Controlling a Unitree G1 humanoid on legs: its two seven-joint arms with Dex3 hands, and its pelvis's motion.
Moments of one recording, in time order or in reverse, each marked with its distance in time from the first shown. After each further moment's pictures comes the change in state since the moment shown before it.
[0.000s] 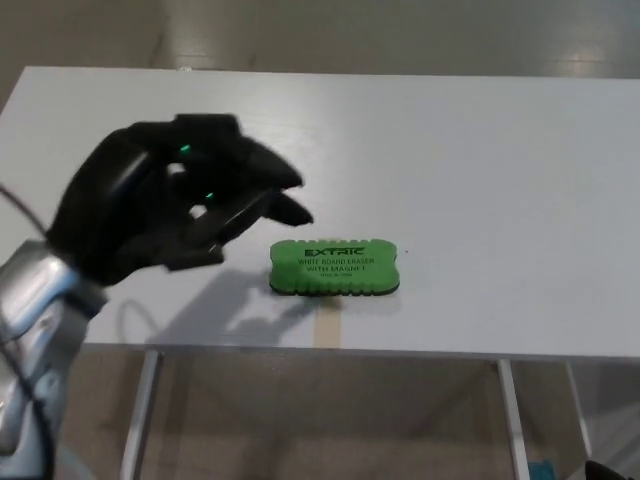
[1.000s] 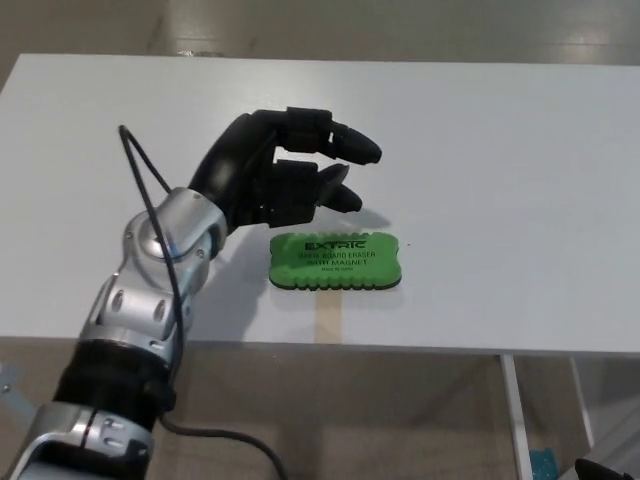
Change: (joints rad) left_arm -0.359 -0.180 -0.134 0.671 0.325 -0.076 0.217; right_arm -0.004 -0.001 0.003 0.002 0.002 -0.018 0.002
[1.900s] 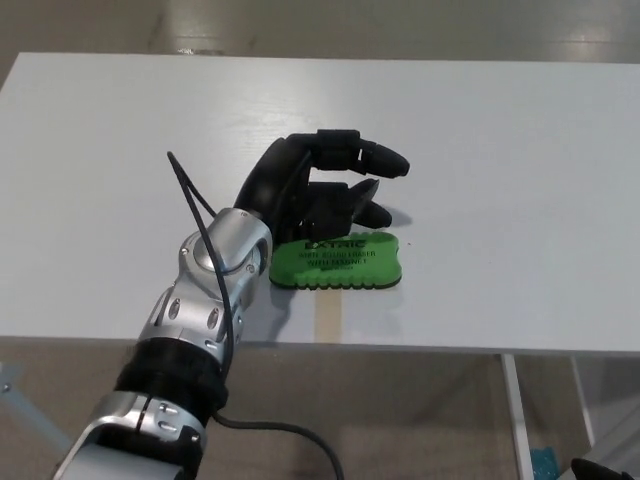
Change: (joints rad) left_arm -0.056 -0.123 0.056 0.234 0.055 -0.071 0.092; right_arm -0.002 0.000 0.006 0.000 0.000 0.000 -0.003
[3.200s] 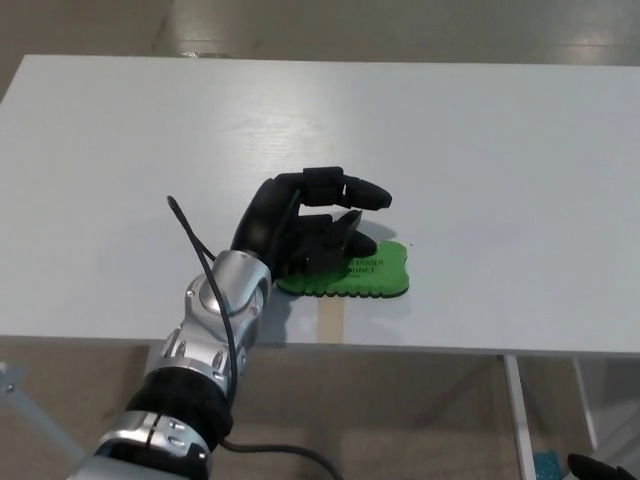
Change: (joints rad) left_arm 0.038 -0.041 -0.007 0.169 0.044 -0.170 0.099; right_arm -0.009 -0.001 0.010 -0.002 -0.004 0.000 -0.011
